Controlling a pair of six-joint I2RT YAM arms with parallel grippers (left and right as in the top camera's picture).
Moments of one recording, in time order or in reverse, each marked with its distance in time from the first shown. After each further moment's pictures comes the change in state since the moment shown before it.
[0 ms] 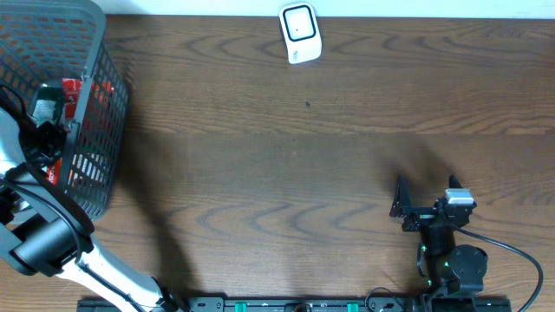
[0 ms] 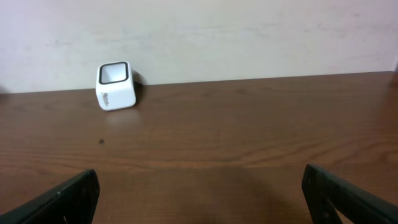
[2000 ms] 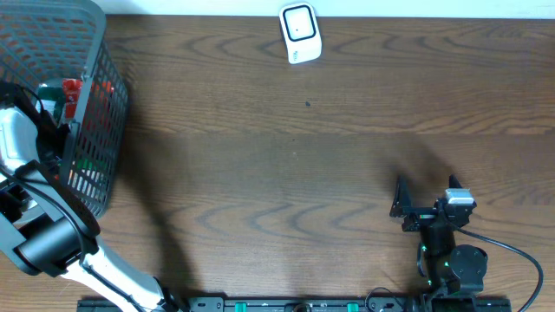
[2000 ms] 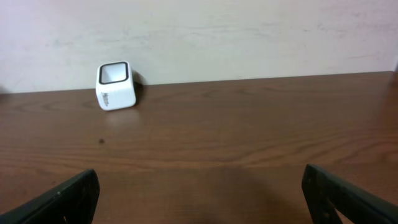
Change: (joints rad) left arm -0.050 -0.027 -0.117 0.108 -0.005 0.104; right arm 0.000 0.000 0.000 0.000 0.000 0.000
